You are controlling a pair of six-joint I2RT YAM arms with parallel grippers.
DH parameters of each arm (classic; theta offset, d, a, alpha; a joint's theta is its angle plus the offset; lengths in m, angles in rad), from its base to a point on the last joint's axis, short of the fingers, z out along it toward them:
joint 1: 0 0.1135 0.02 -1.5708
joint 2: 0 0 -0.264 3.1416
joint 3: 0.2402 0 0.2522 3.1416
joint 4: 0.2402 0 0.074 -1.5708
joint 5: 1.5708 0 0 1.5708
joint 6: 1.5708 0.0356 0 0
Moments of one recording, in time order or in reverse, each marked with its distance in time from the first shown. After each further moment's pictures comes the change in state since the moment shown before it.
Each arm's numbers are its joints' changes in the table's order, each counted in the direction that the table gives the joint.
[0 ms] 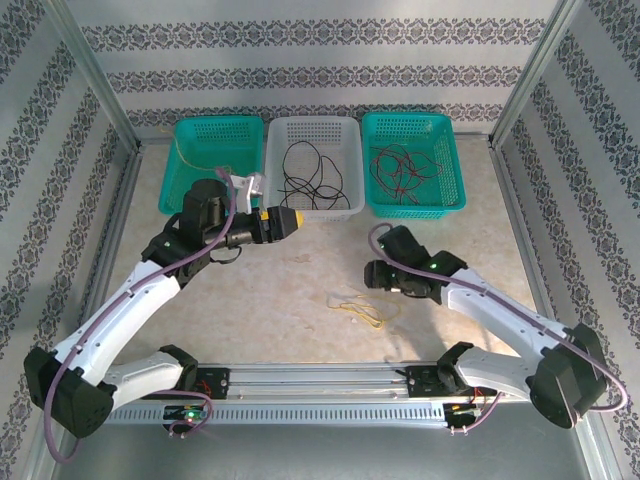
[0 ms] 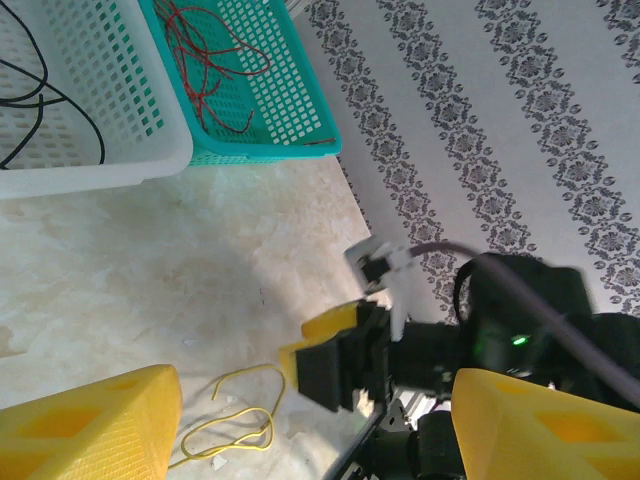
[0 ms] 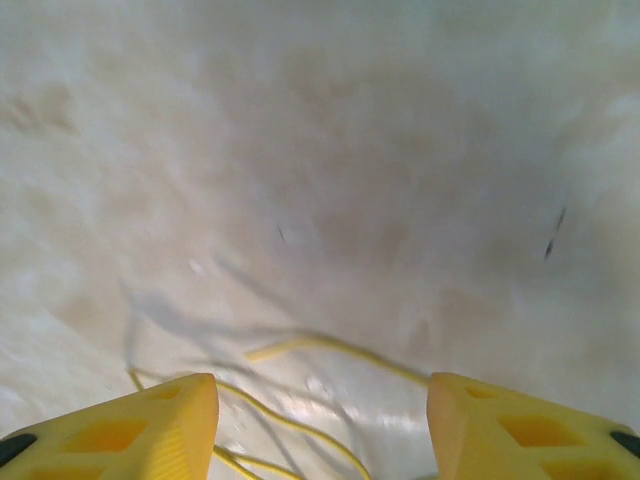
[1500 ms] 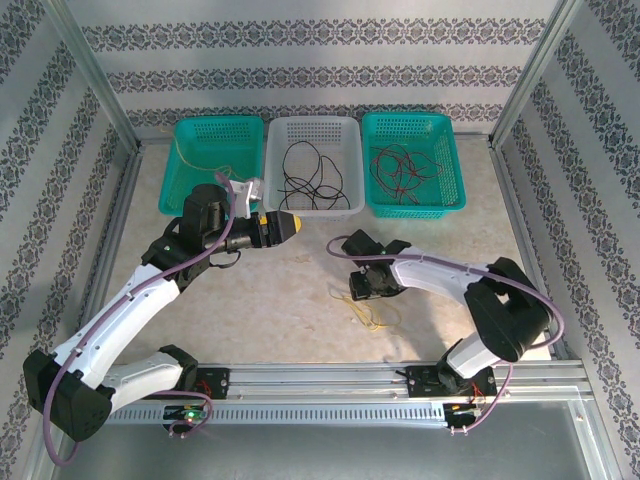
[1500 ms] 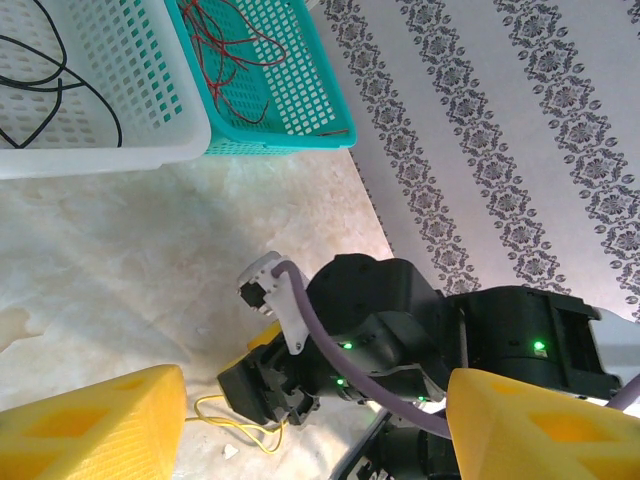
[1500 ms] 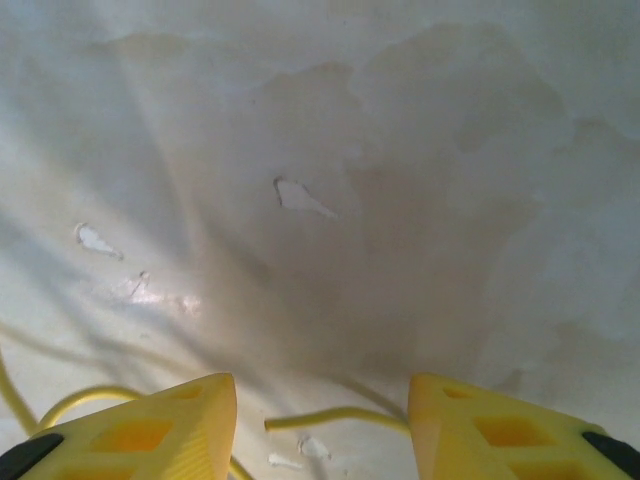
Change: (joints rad) left arm 0.000 -0.025 -0.039 0.003 -0.014 0.000; right arm 0.086 0.422 0.116 -0.026 0.029 -0.080
